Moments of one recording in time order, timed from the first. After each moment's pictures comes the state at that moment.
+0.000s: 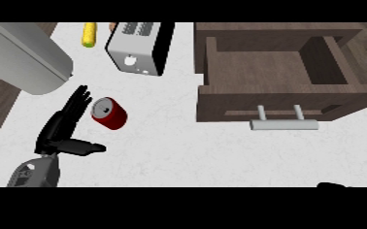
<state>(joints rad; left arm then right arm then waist) -0.19 0.24 0.21 -0.99 0.02 -0.33 -0.33 0.17 -0.09 -0.24 -2.20 -0.12 0.08 0.22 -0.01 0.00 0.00</state>
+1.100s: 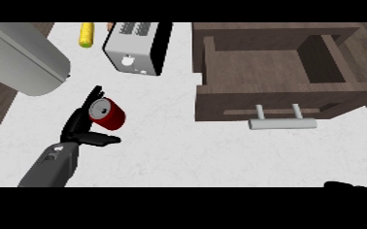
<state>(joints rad) -0.52 0.26 0.25 -0.27 -0.09 -0.26 -0.72 0.13 -0.09 -0.27 -2.23 -0.12 0.10 0.28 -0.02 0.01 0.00</state>
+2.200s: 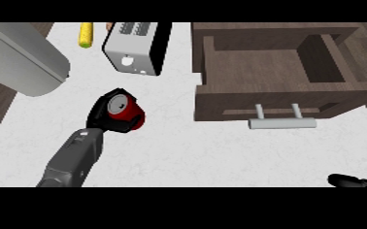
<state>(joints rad) -0.66 0.16 0.28 -0.18 -0.07 -0.25 -0.74 0.08 -0.11 -0.29 -2.23 -0.11 0.09 0.31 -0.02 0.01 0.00</state>
